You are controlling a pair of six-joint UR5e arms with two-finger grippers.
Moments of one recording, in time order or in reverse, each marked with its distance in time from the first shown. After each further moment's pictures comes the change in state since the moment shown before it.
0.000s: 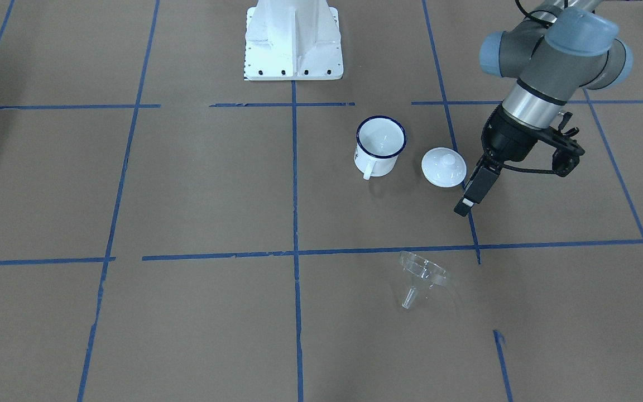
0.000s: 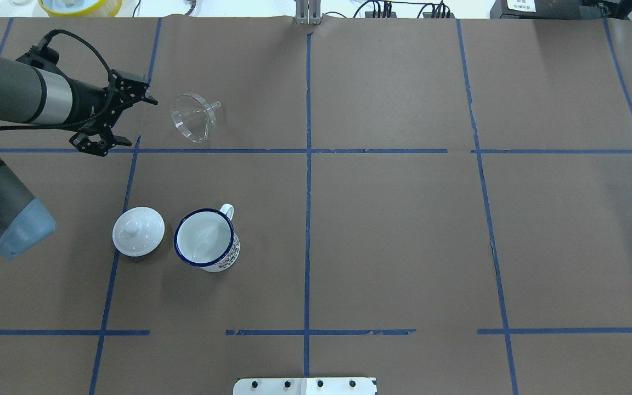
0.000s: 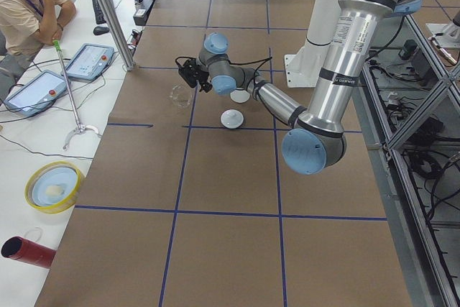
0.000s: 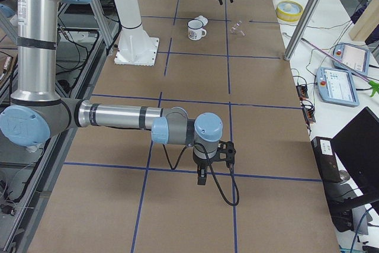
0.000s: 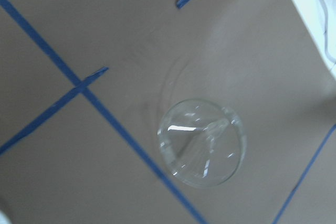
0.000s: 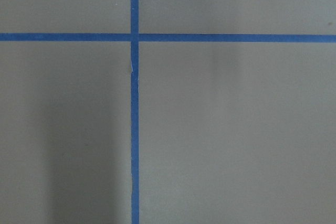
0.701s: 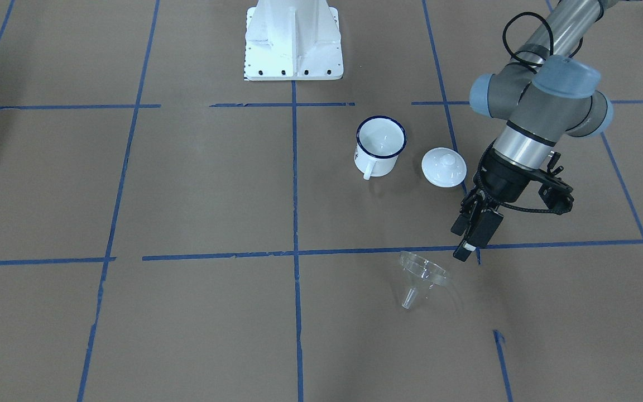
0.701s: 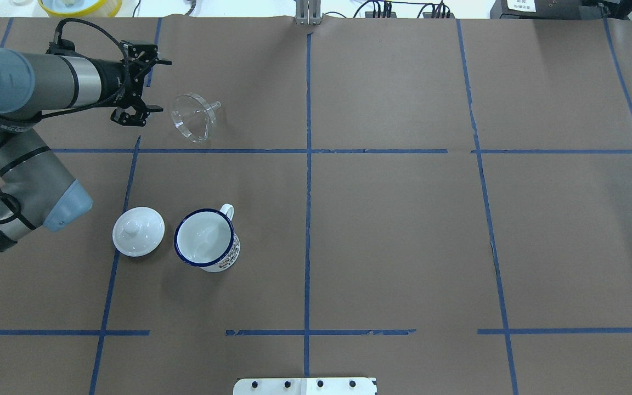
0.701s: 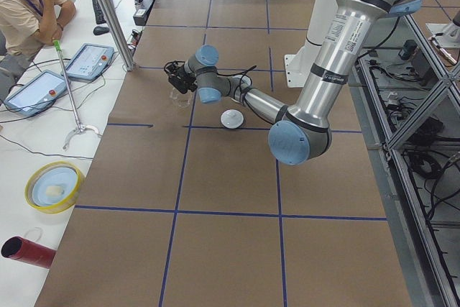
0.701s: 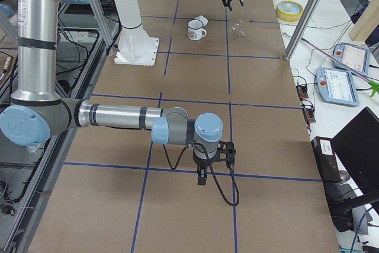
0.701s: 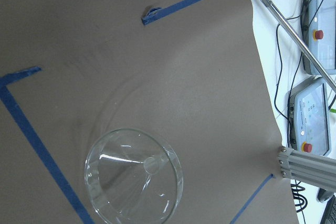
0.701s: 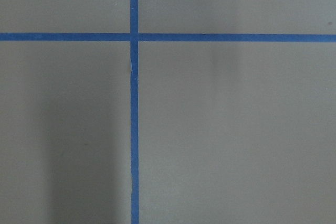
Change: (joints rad) left arm 0.005 -0.111 0.240 -0.250 0.112 -0.195; right arm 0.000 0.000 -0.001 0.000 0.000 0.000
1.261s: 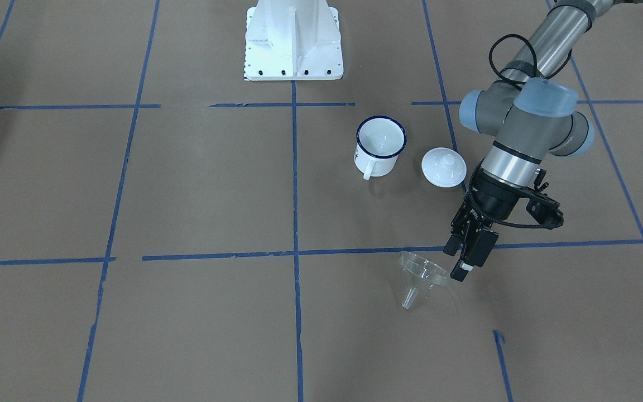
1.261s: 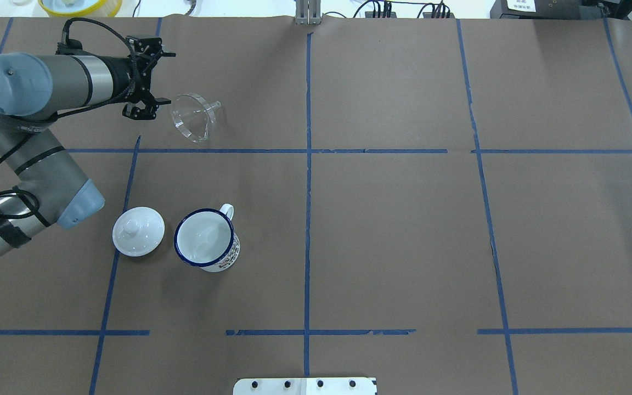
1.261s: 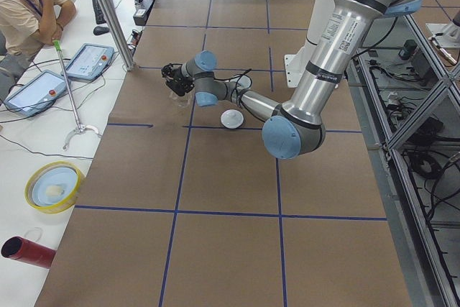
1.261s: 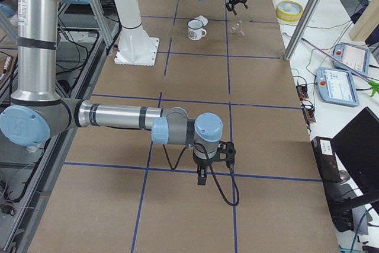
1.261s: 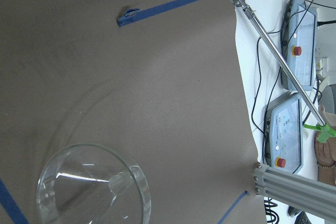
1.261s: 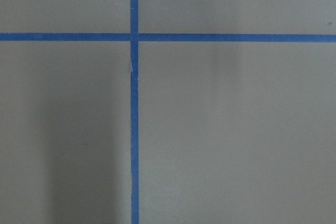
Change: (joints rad) left arm 0.036 -0.041 0.112 -0.102 0.099 -0.065; right arm 0.000 0.000 0.000 0.000 0.000 0.000
